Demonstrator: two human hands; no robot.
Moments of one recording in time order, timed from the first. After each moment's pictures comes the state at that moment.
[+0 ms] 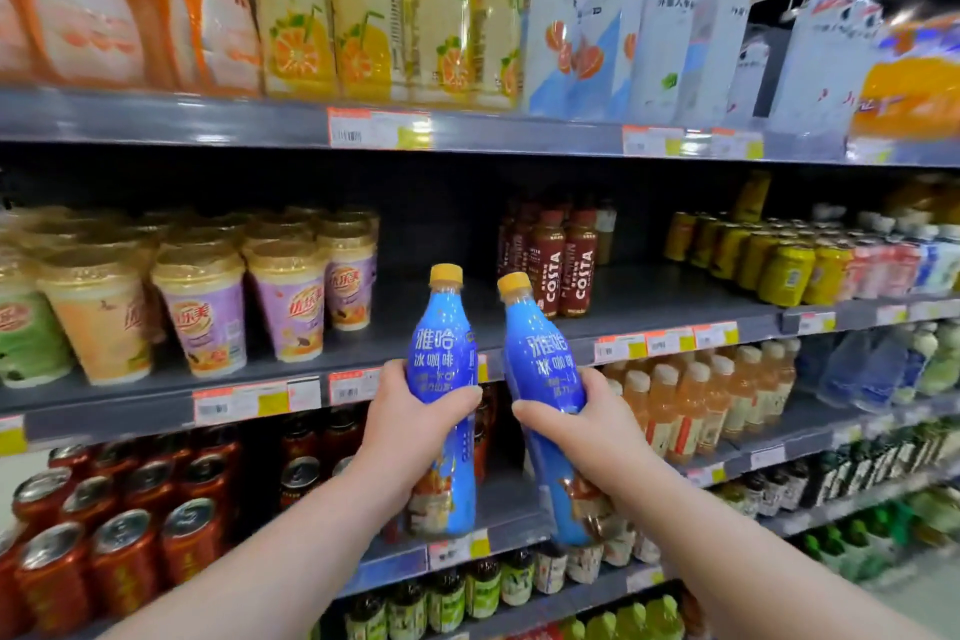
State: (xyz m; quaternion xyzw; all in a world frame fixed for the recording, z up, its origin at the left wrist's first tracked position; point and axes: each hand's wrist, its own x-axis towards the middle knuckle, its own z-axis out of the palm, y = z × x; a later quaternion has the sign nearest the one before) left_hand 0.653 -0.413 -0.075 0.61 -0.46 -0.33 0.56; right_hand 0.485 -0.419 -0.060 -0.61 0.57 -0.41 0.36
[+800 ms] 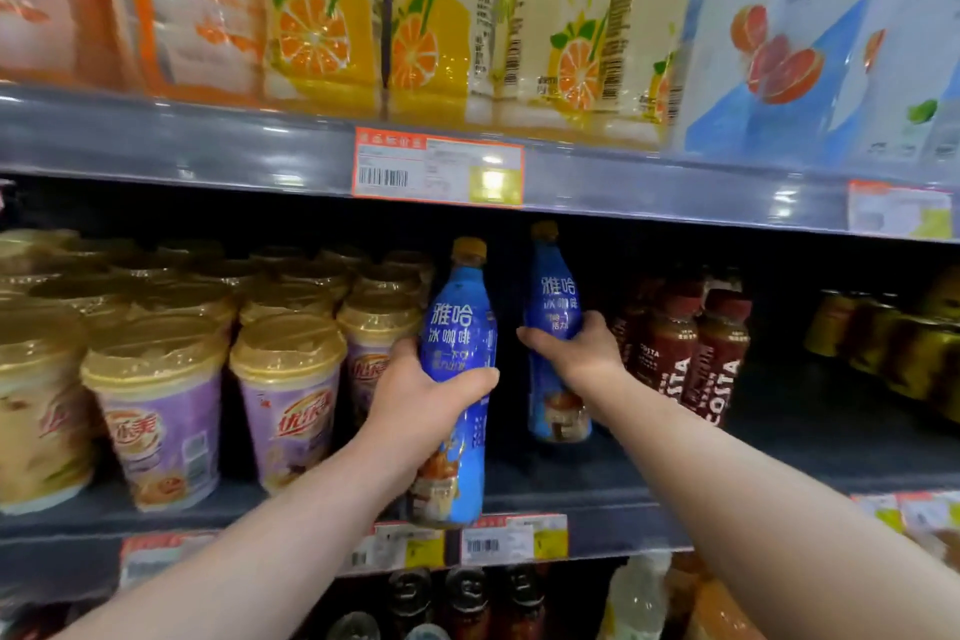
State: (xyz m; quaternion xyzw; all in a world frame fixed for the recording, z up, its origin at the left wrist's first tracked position) left_hand 0.727 -0.590 -0.033 0.58 -0.43 -0.29 0.62; right_hand 0.592 -0.706 -0.021 -0.62 0.54 -0.48 0.32
